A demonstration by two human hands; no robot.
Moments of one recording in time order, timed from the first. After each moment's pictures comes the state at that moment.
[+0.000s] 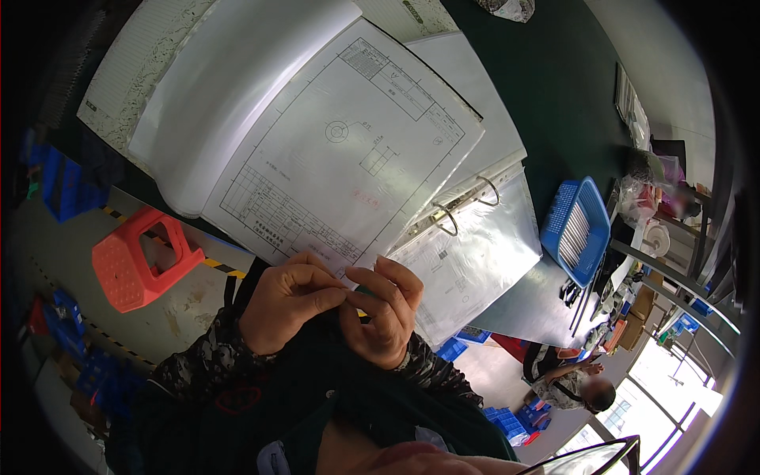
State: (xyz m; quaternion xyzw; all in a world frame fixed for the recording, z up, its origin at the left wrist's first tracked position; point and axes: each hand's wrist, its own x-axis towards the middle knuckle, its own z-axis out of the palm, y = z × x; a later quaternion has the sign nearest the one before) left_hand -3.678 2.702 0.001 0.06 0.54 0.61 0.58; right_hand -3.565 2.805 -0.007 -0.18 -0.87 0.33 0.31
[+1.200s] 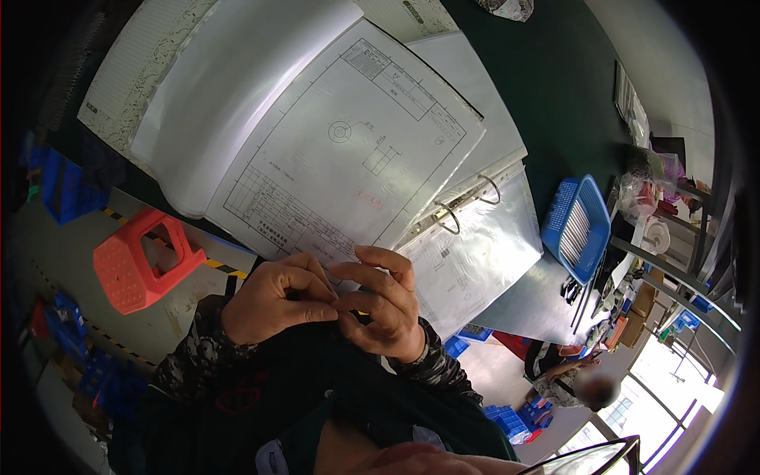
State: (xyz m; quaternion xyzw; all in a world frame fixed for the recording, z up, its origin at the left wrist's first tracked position) left_hand -3.707 2.692 0.002 0.23 0.55 0.53 0.60; right_hand -3.576 2.829 0.002 -0.03 -0.86 0.47 0.22
